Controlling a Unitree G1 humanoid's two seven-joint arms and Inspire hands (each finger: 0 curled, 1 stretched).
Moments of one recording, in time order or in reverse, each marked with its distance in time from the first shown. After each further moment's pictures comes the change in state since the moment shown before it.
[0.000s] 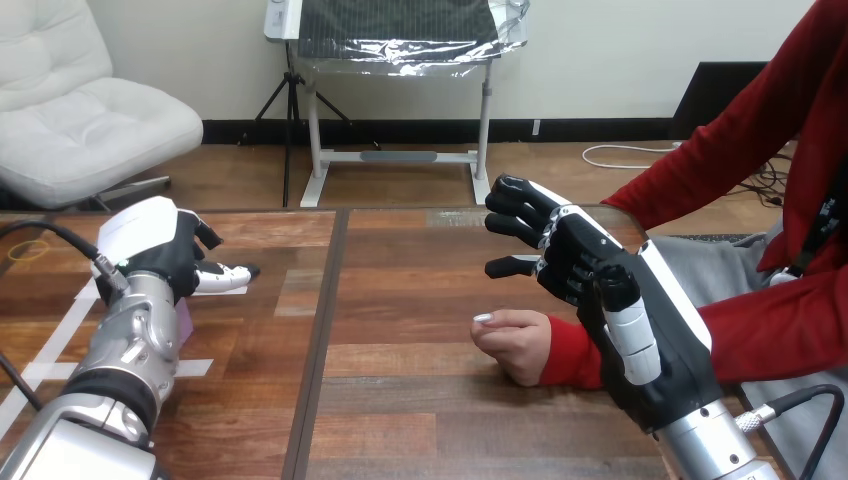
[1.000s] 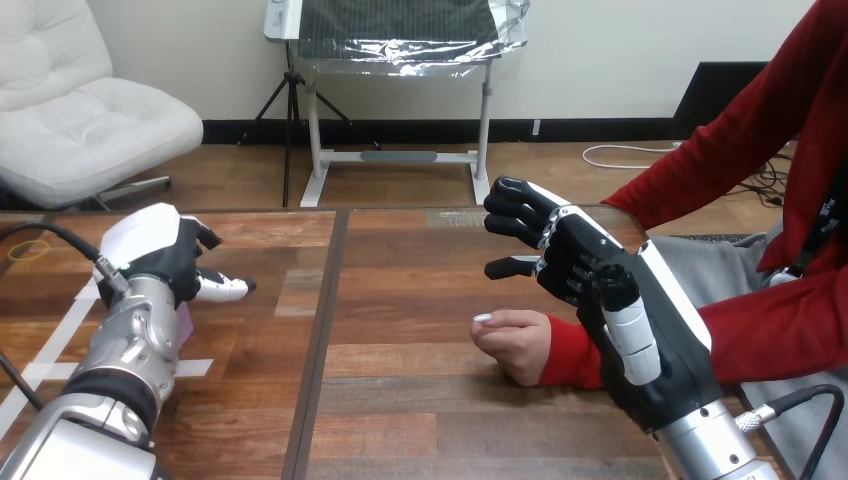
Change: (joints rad) left arm 0.000 -0.001 -0.003 0.000 0.002 0.022 -0.049; right arm 0.000 0.000 0.000 0.000 0.000 0.000 0.000
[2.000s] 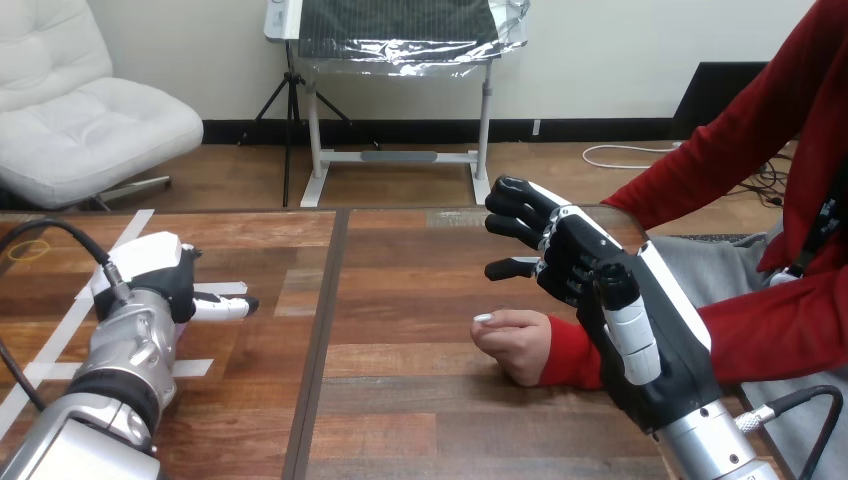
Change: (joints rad) left arm -0.001 0.001 -0.071 0.001 0.067 0.101 -0.112; right arm 0.000 -0.001 0.000 0.000 0.005 0.010 0.001
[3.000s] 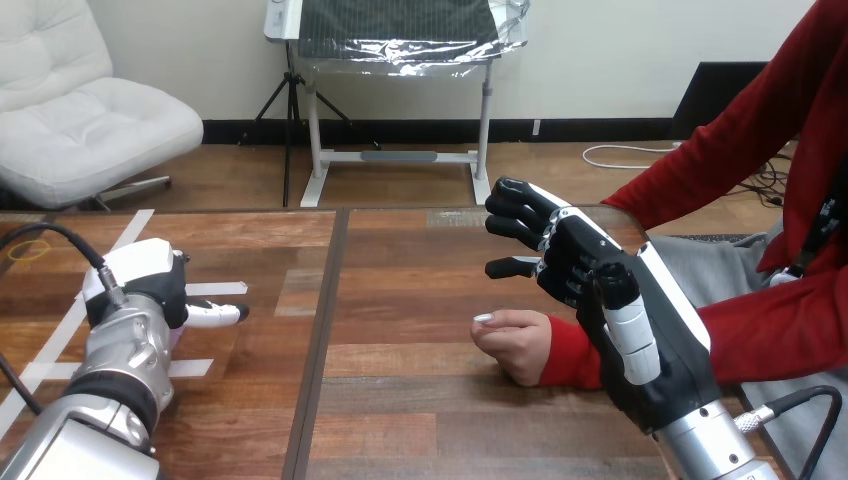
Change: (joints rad) left arm 0.001 0.002 -0.004 0.014 0.011 0.023 0.001; right arm 0.000 0.000 0.000 0.000 0.002 0.008 0.000
